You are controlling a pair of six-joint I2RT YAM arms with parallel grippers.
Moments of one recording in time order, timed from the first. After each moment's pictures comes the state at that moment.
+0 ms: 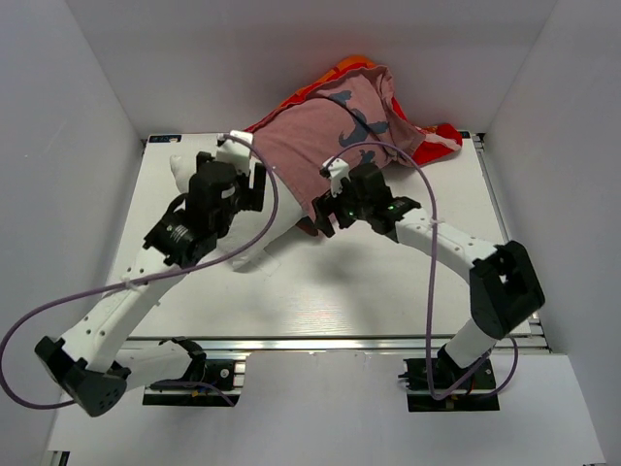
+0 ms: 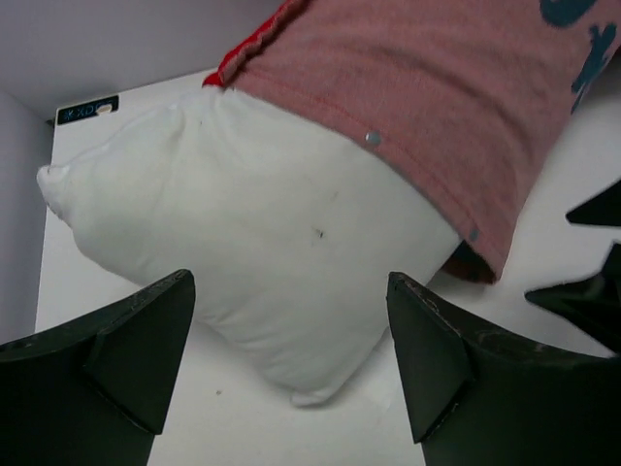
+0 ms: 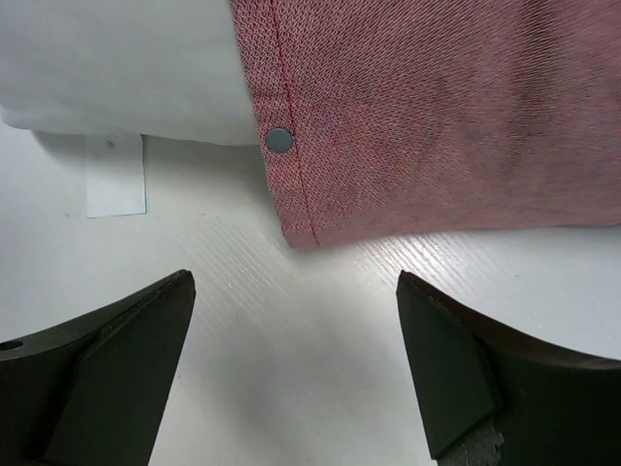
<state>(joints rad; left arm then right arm) -0.60 1.14 1.29 -0.46 -0.49 -0.02 0.63 1.59 1.17 -0.17 -0.22 -0.08</state>
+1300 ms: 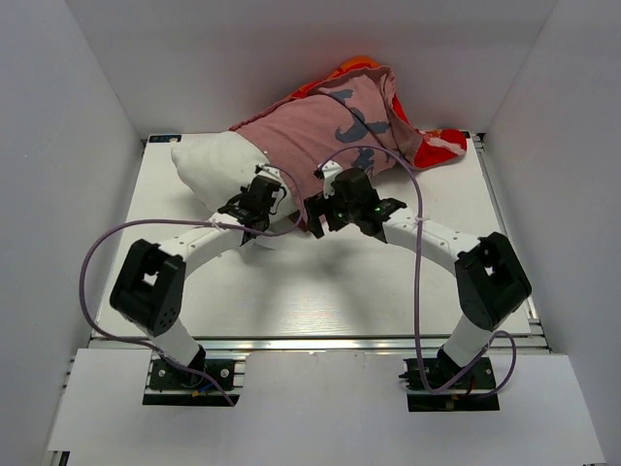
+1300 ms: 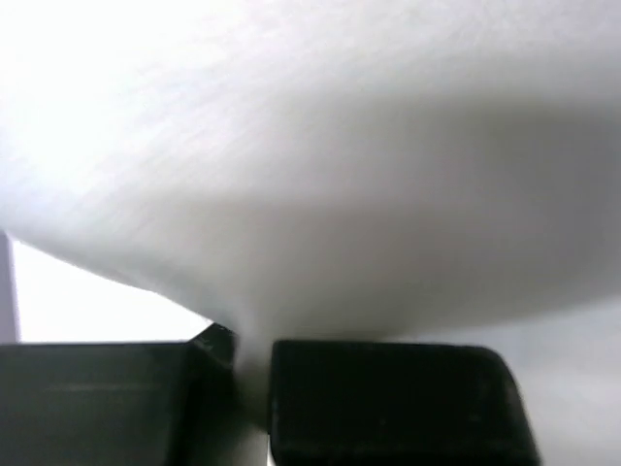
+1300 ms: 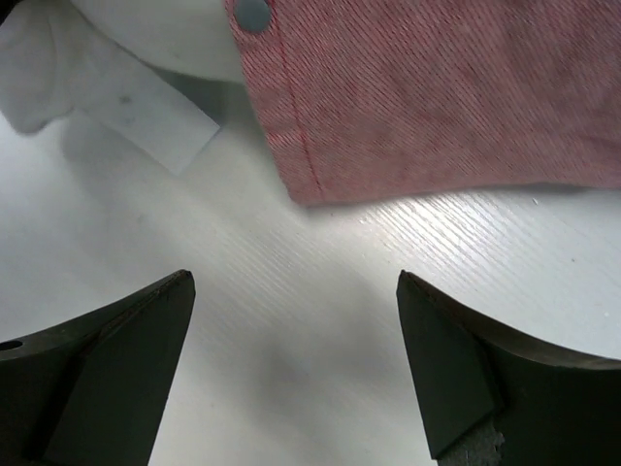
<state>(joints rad) -0.52 1.67 1.07 -0.20 -0.64 0.01 0.69 1.68 1.19 -0.16 -0.12 0.06</state>
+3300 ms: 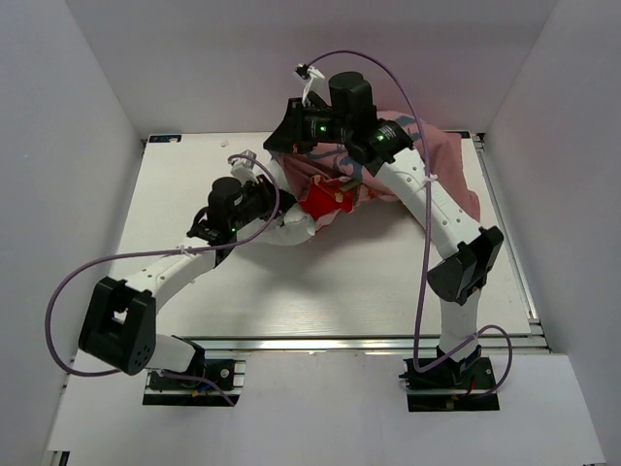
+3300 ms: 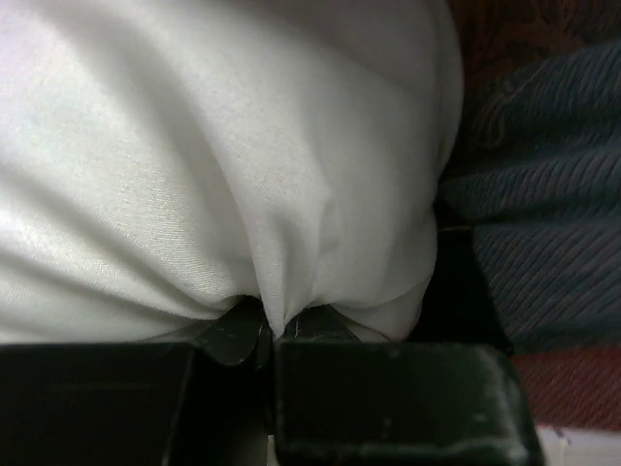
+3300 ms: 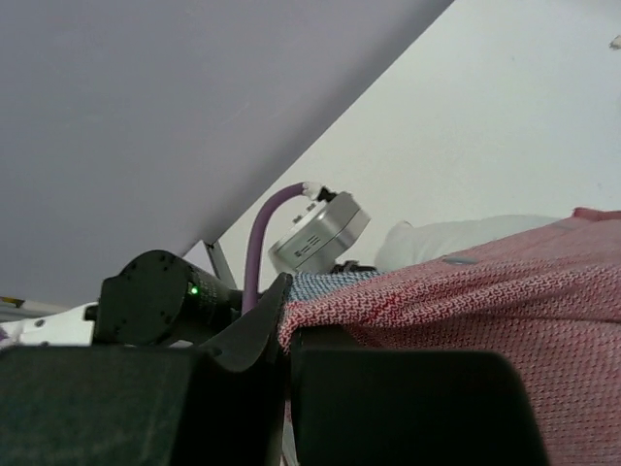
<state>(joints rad) -0.43 1.36 0.84 0.31 0.31 -0.75 0.70 1.94 2.24 -0.51 -0.54 0.46</state>
